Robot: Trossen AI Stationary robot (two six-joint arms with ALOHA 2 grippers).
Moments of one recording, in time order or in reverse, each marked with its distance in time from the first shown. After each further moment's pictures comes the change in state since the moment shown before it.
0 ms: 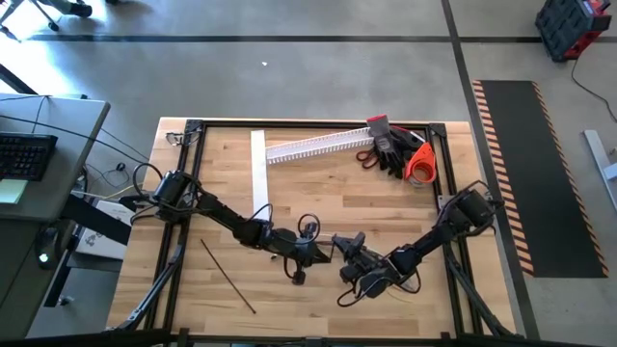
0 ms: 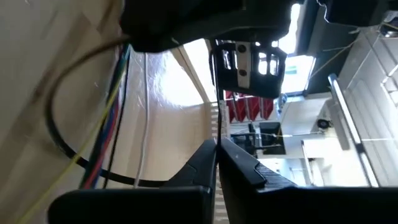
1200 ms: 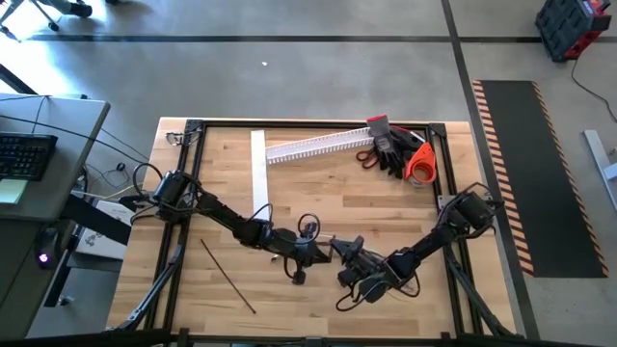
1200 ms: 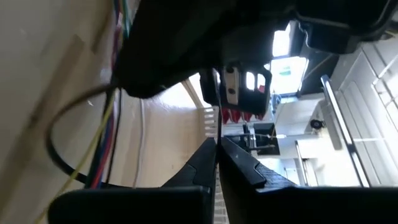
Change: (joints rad) left arm 0.001 0.000 0.000 0.001 0.000 -0.007; right arm 0.014 0.017 0.049 0.002 0.028 -0.044
